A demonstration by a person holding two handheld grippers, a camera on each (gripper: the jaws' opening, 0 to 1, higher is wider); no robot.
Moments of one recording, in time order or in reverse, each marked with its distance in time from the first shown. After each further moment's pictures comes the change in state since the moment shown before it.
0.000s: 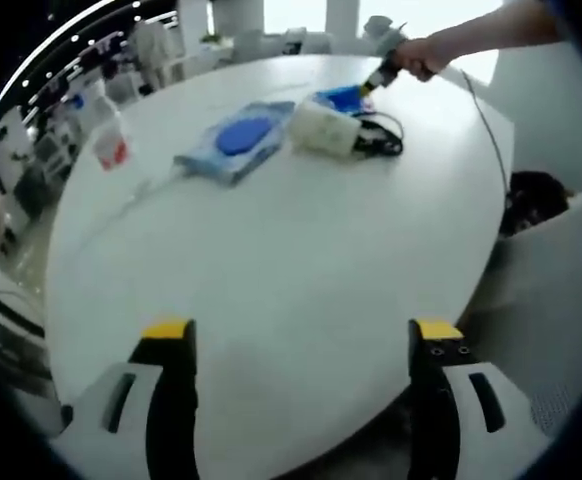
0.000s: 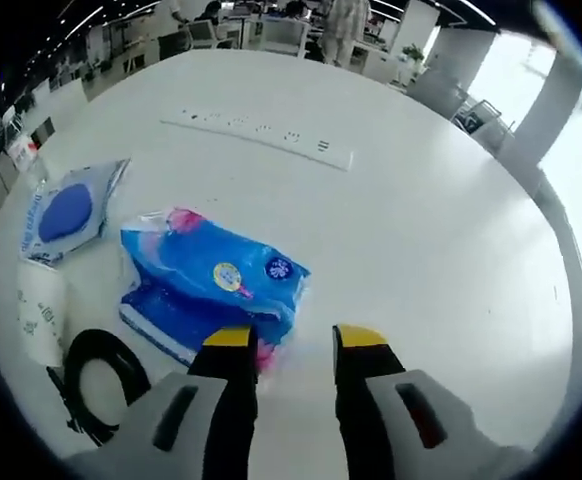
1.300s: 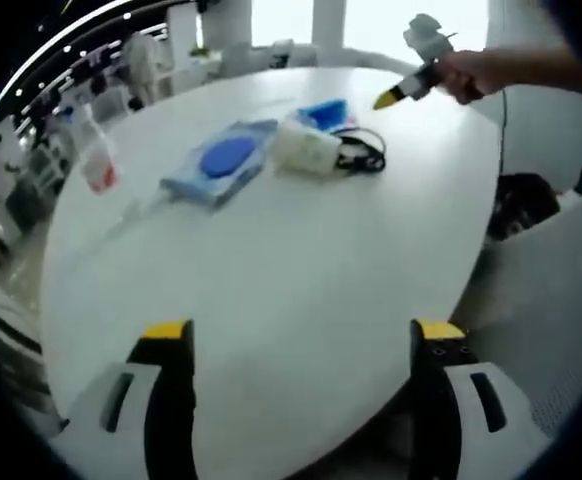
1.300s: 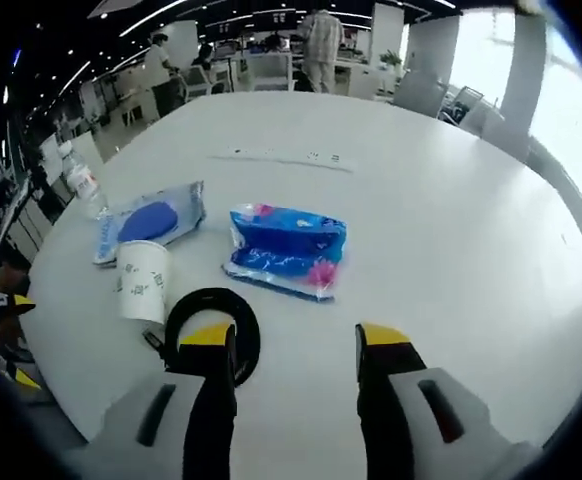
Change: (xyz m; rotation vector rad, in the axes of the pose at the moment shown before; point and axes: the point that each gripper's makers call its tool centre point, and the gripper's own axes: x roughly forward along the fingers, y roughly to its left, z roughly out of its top) left arm -0.005 -0.014 0.017 0.012 -0.062 -0.053; right arm -0.136 0.086 -0.058 0.171 -0.142 0.096
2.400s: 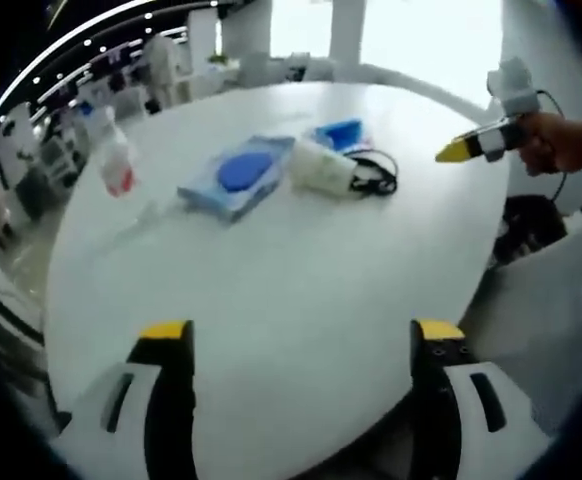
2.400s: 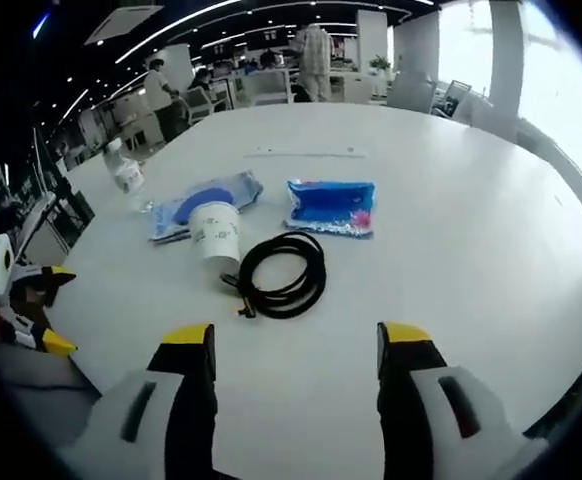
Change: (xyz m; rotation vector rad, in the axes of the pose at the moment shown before) left arm -0.004 0.007 0.016 -0.044 -0.055 0.040; right arm -0.045 0.046 -0.053 0.100 -0.049 0.031
